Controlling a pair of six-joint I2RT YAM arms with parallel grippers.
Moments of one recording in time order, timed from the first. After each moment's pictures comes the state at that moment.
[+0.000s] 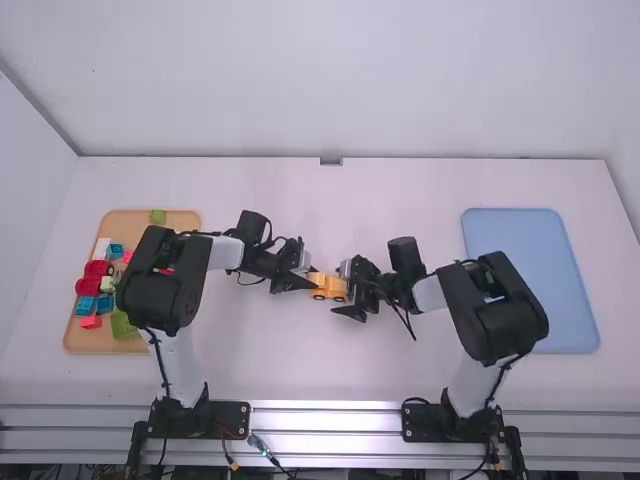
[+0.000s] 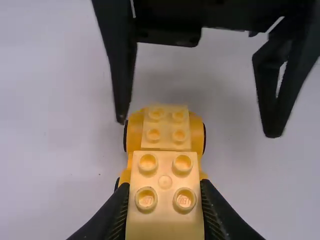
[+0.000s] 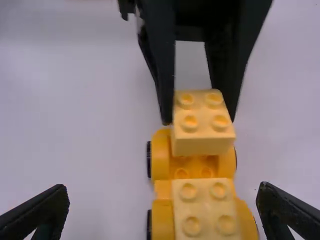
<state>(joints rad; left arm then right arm) -0.17 1.99 0.94 -0.22 1.07 1.23 0.32 1.88 0.59 0.39 -0.94 -0.84</state>
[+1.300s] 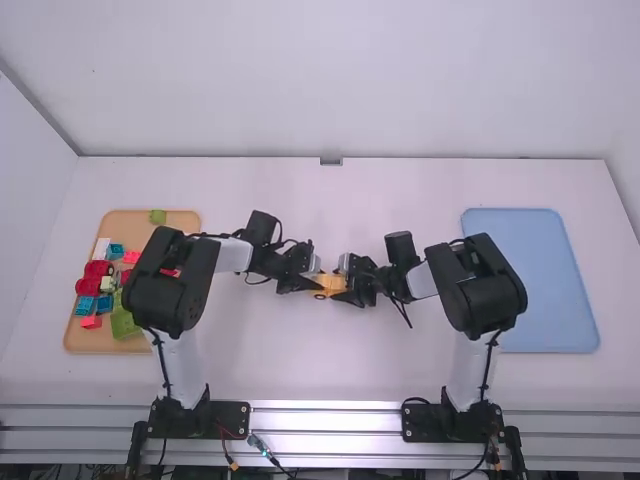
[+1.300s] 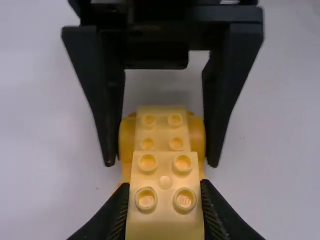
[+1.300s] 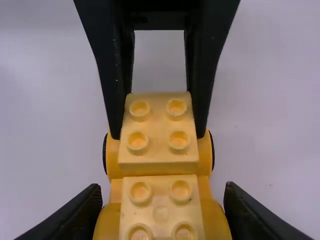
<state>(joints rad) -0.23 1.99 0.94 -0.16 1.00 1.19 0.31 2.04 0.70 0.37 -0.98 -0.89</state>
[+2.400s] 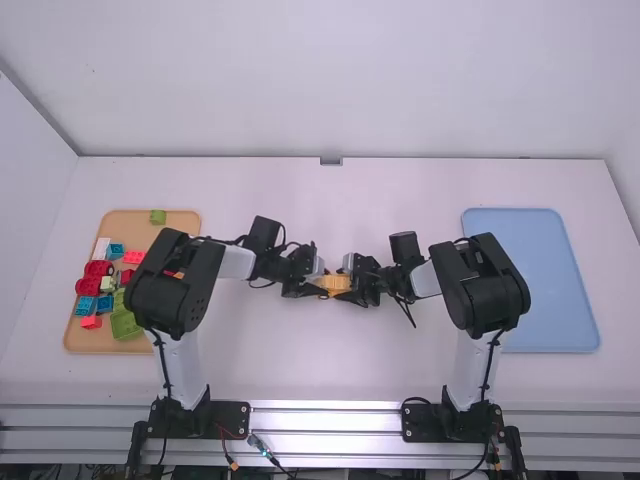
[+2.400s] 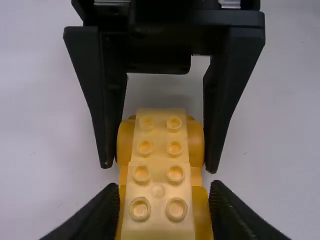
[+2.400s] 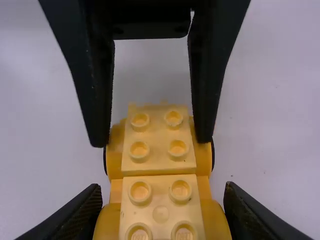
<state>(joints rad) -0.26 1.99 0.88 0.01 1.01 1.07 0.28 2.04 0.70 0.35 -1.00 -0.92</state>
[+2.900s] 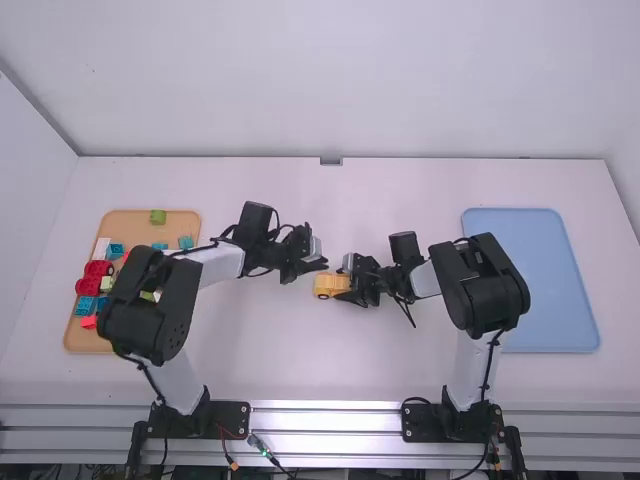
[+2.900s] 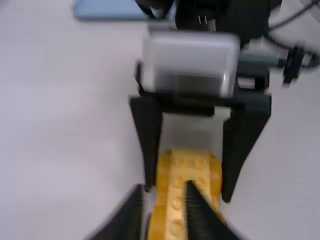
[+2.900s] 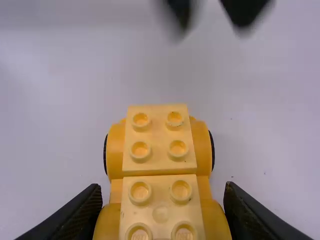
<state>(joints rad) -0.24 1.81 0.88 0.01 0.99 0.91 0.28 2.04 0.70 0.35 -0.99 -0.92</state>
